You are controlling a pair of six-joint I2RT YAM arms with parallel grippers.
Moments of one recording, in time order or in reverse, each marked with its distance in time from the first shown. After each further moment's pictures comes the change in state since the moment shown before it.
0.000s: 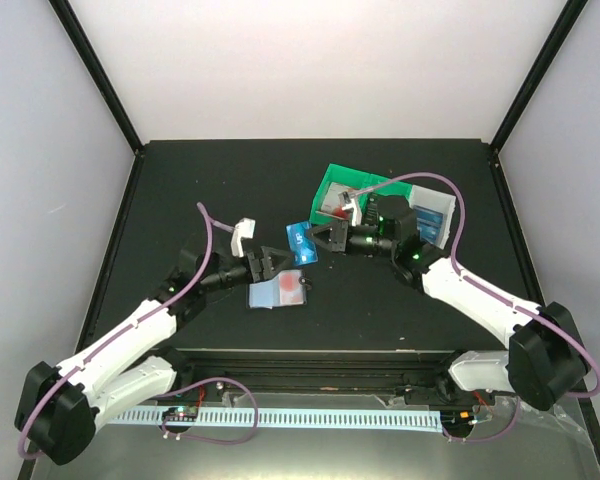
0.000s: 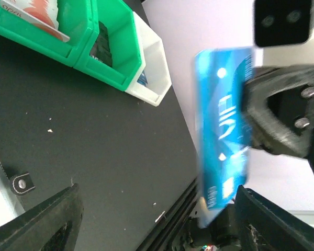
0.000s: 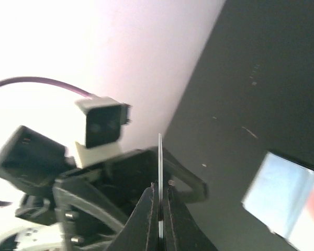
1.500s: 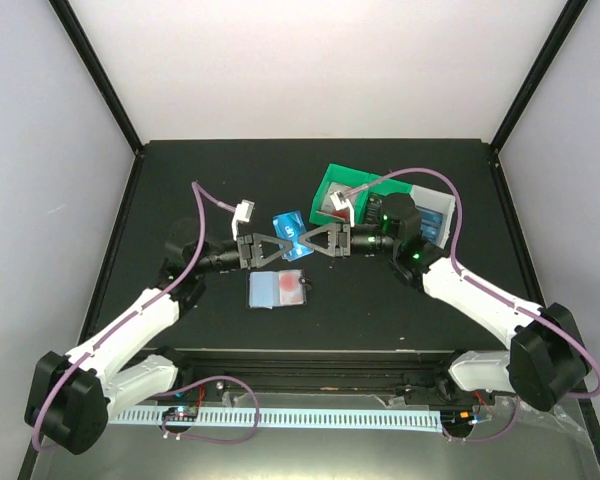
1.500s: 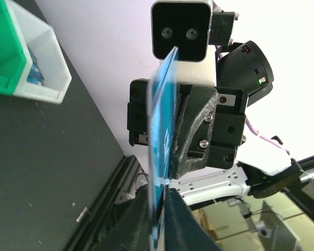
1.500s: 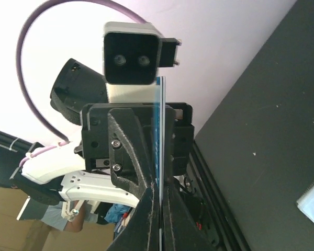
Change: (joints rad) left arm 0.108 0.081 0.030 0.361 0.403 -0.214; right arm 0.006 -0.004 0.013 0.149 -0.234 0.020
